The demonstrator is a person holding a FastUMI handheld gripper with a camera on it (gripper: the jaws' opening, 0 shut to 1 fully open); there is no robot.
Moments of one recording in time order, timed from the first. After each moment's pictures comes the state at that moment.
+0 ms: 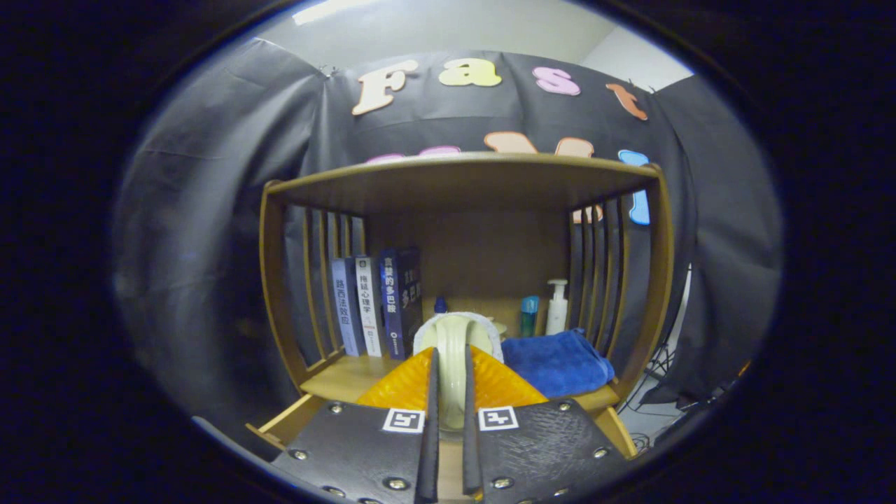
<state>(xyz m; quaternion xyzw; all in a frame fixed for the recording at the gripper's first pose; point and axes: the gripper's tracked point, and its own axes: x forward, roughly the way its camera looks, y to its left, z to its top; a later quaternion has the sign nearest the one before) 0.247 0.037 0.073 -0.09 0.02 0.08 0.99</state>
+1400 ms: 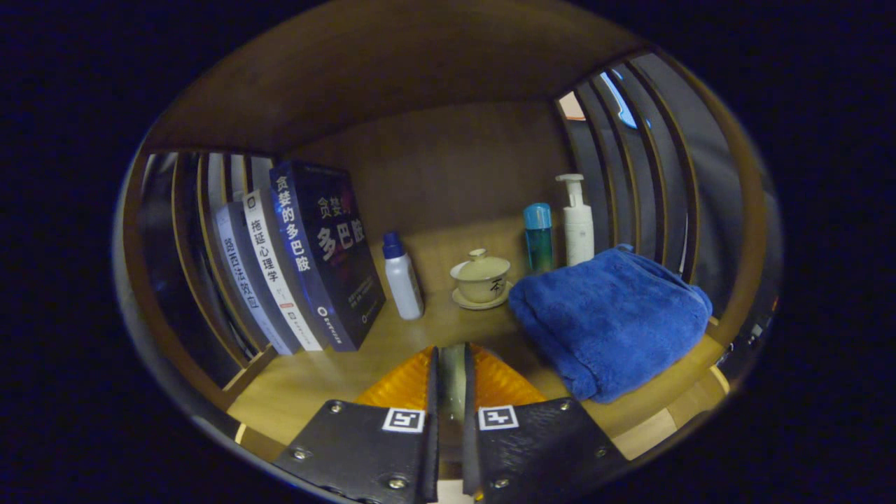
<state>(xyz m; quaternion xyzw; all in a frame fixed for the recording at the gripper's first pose) 0.413 0.034 -0.040 0.00 0.12 0.00 0.99</state>
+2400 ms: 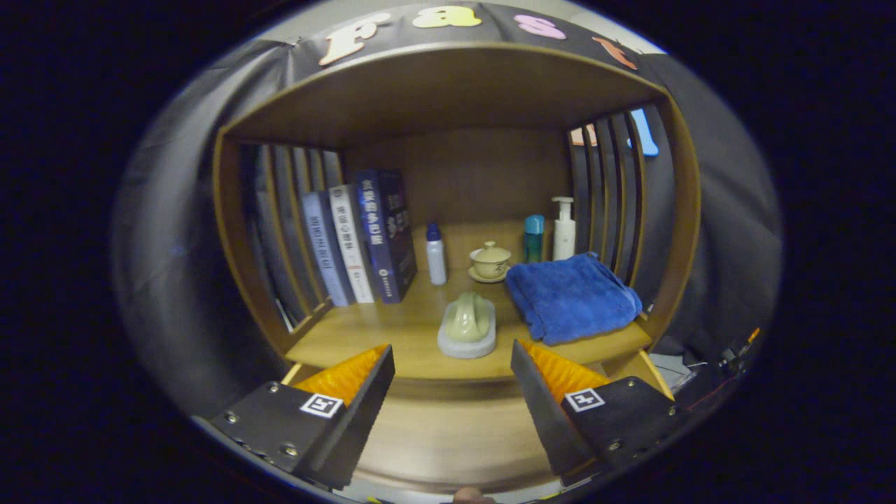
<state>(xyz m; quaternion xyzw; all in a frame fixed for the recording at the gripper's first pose) 0.221 0.048 0.005 -0.06 0.13 0.07 0.99</state>
